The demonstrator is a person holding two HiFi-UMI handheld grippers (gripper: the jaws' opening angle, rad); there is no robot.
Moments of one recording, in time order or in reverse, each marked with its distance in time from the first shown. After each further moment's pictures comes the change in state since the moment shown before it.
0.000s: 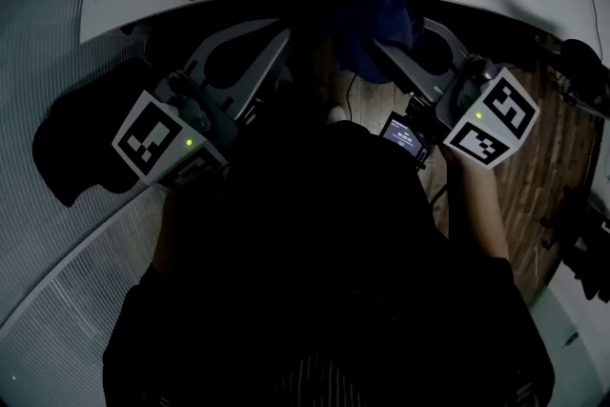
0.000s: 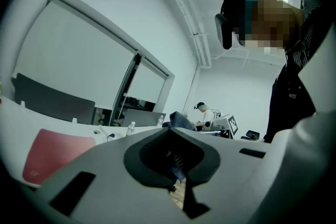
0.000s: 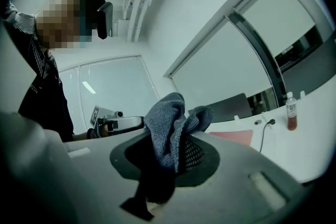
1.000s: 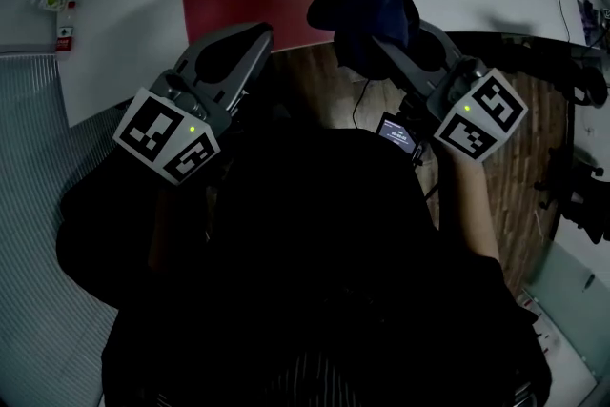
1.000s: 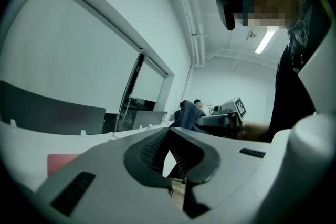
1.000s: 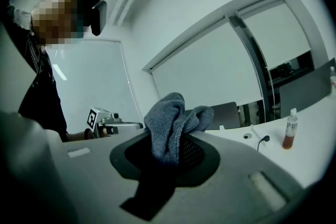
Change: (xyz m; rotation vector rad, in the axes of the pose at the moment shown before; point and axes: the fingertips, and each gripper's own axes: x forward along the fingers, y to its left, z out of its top) left arm -0.014 0.202 0.049 0.066 0.042 -0.130; right arm 0.151 -0.065 0.052 -0.066 0.010 -0.296
